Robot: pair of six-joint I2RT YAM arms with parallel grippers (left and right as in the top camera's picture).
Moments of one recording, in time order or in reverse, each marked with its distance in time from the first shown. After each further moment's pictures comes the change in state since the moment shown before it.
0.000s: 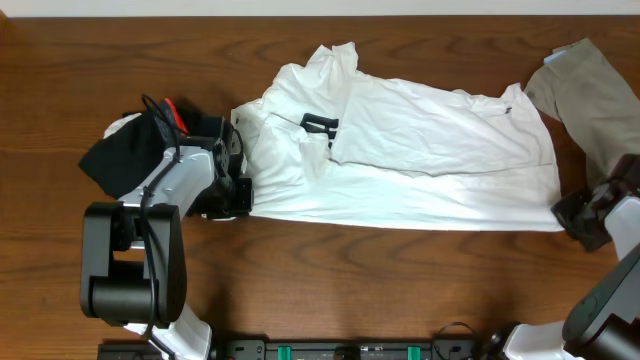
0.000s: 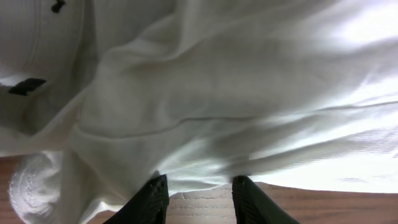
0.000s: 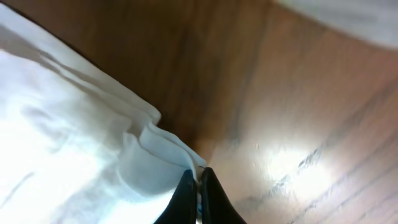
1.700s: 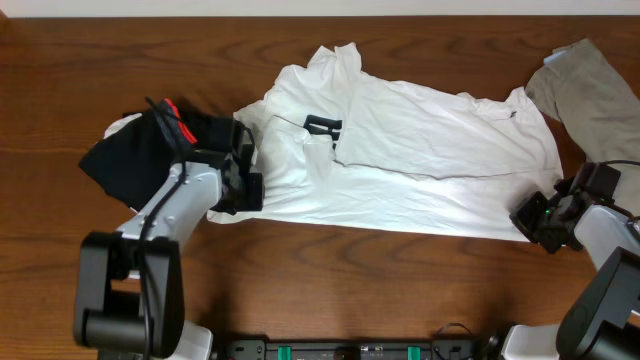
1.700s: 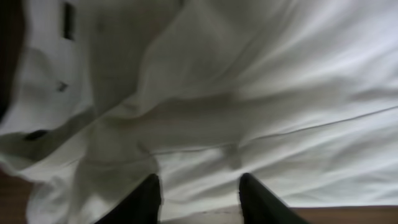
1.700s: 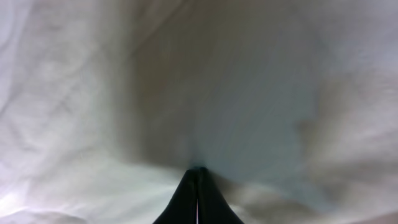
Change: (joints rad) left arm -0.087 -0.107 -0.081 0.161 -0.009 -0.053; right arm 0.123 -0.036 -0.163 0.060 -0.220 -0.056
